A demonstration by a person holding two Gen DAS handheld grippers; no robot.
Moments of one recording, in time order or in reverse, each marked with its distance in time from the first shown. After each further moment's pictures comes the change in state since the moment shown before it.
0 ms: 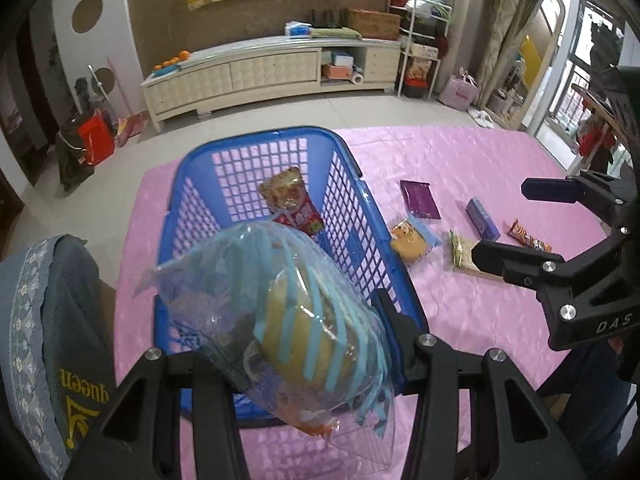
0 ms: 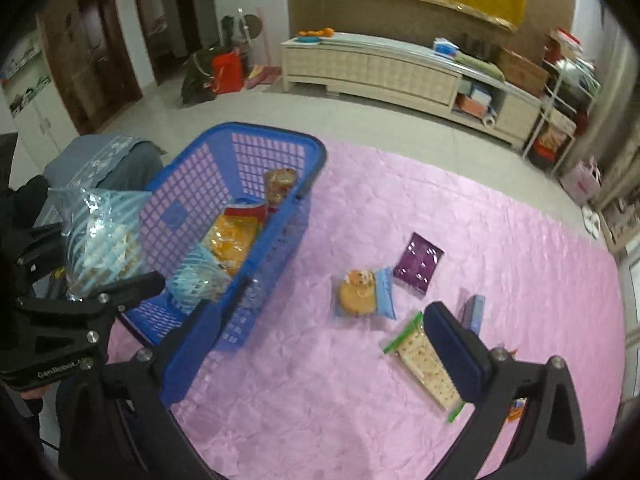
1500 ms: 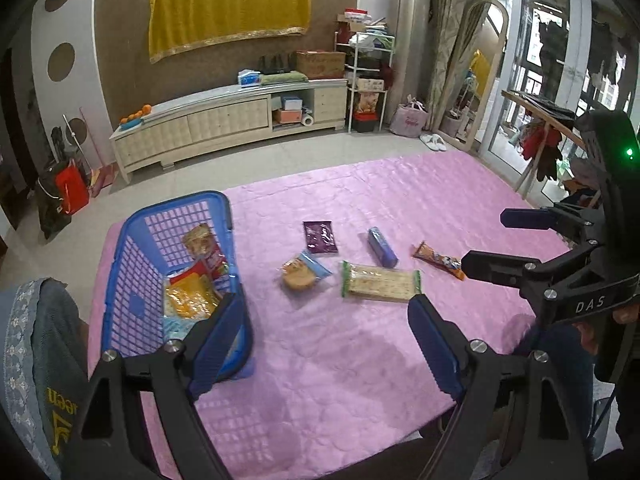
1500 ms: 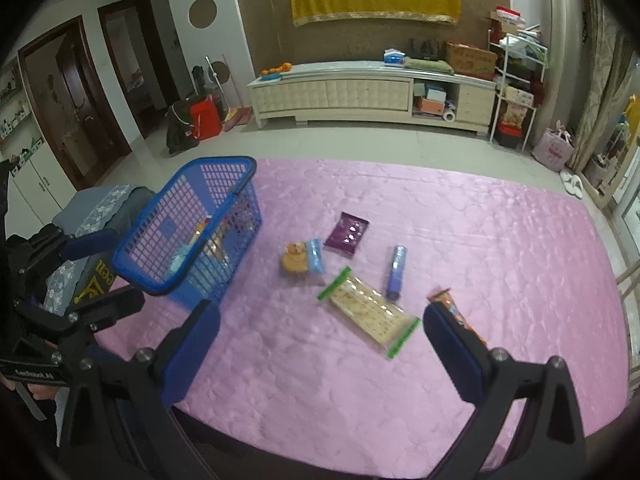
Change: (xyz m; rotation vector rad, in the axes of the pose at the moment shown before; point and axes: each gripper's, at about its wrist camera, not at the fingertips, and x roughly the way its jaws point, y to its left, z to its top) left arm -0.077 -0.126 -0.008 0.097 -0.155 -0.081; right arm -0.107 -0.089 -0.076 0.150 -0.120 0.023
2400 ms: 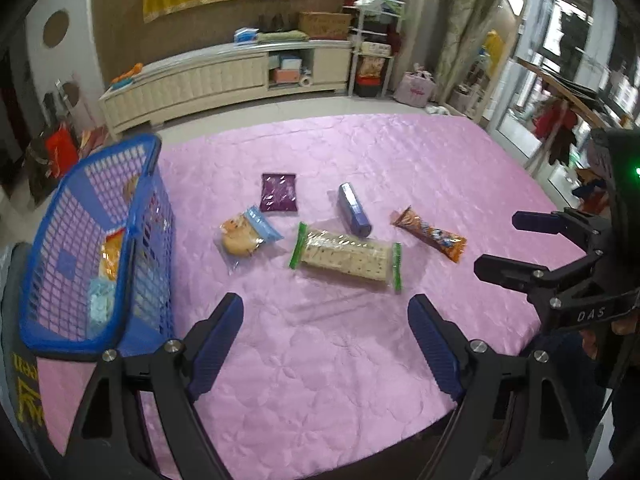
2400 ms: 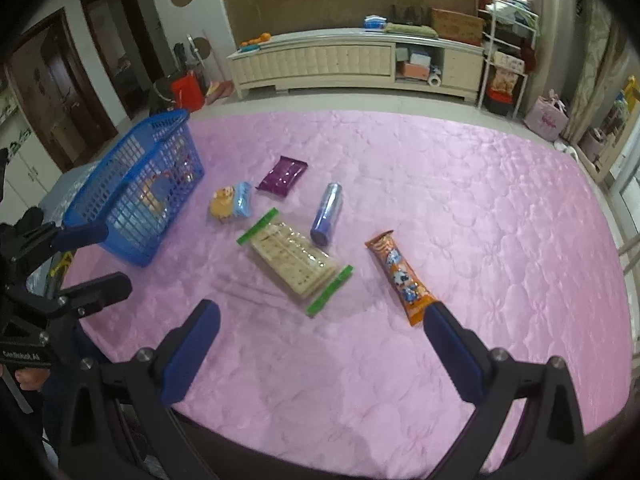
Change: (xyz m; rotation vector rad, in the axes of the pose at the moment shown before) left arm 0.093 -0.052 -0.019 -0.086 0.125 0.006; right arm 0.050 -0.090 -0.046 -0.011 0.096 0.006
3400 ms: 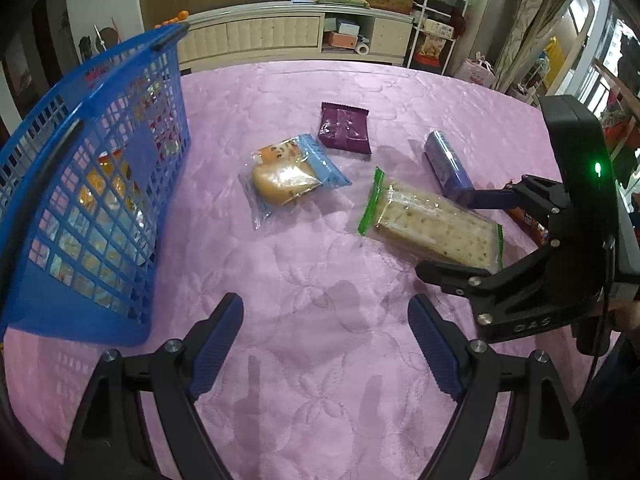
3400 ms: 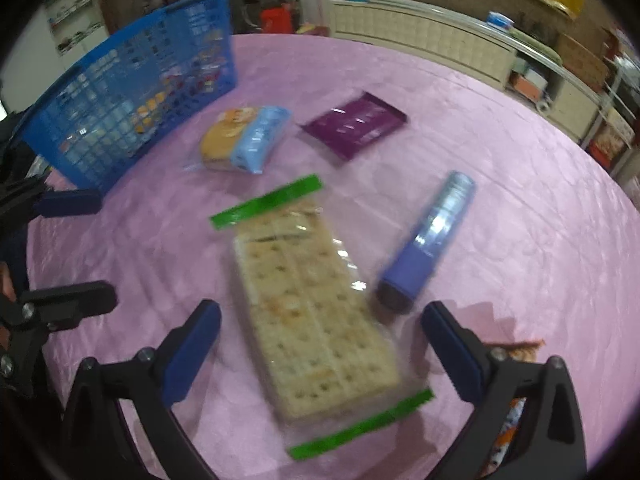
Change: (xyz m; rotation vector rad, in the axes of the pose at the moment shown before) left arm 0.096 0.044 -0.029 -0.147 0.090 0.104; right arm 0.161 0.030 0.019 -0.389 0.110 0.145
